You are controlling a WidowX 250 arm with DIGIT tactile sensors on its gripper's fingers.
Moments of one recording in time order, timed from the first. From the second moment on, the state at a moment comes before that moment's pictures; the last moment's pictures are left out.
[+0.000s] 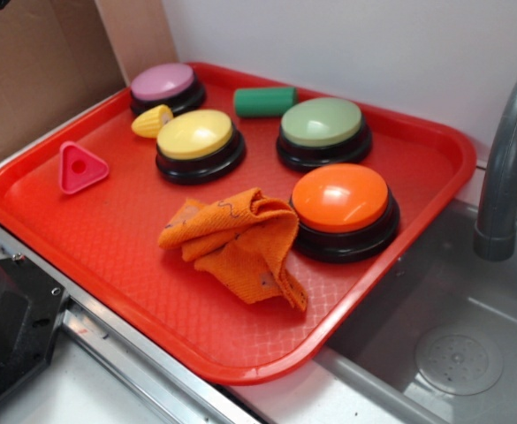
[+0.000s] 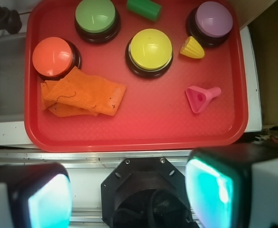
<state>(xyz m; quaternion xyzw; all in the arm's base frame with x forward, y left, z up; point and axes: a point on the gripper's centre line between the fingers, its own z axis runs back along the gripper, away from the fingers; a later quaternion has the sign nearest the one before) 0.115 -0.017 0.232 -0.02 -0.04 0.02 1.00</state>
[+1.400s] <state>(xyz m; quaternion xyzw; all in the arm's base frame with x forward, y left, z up) 0.159 0.126 0.079 0.00 -0.09 0.62 0.78</state>
